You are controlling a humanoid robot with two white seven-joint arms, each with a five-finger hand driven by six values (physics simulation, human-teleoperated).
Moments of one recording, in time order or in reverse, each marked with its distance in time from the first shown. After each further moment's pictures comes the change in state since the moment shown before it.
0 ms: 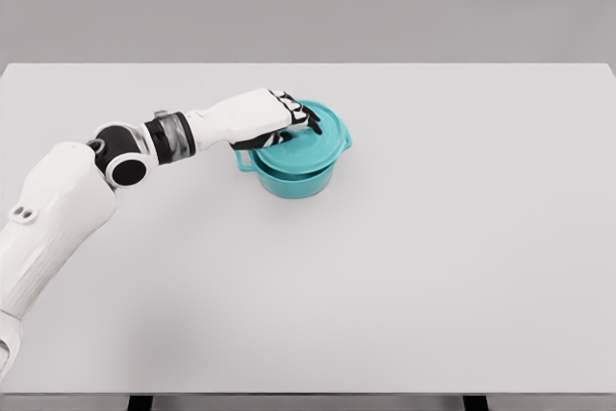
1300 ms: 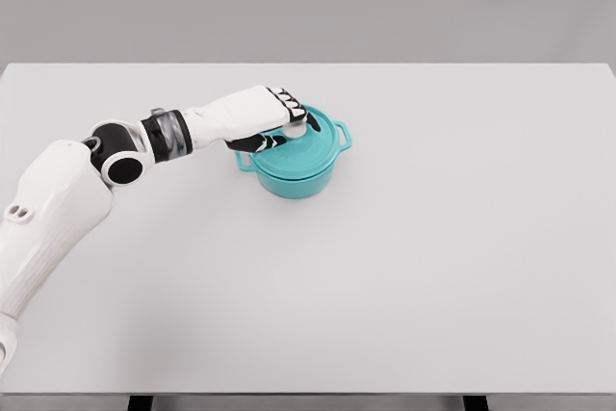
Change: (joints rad) left arm -0.002 0.010 0.006 -0.013 0.001 -0.003 -0.005; right arm 0.000 0.000 0.000 0.000 0.000 0.000 0.000
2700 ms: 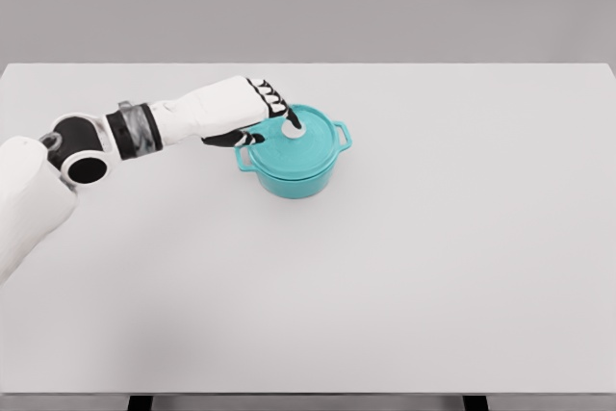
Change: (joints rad) left arm 0.026 0.148 0.005 -0.183 0.045 0.000 -0.004; right arm 0.000 0.000 0.000 0.000 0.000 0.000 0.000
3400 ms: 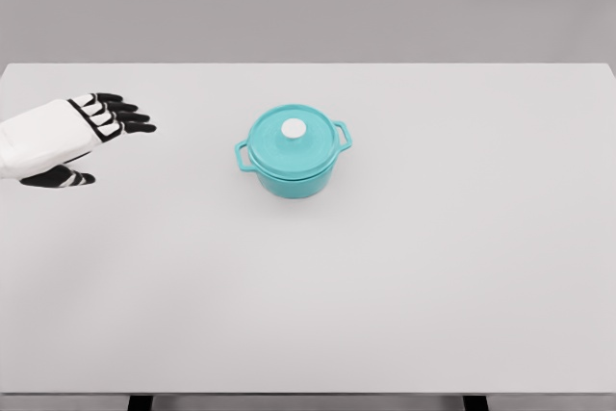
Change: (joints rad) left arm 0.492 0.453 0.479 -0.363 0.109 0.000 -0.007; right arm 0.000 0.000 0.000 0.000 0.000 0.000 0.000
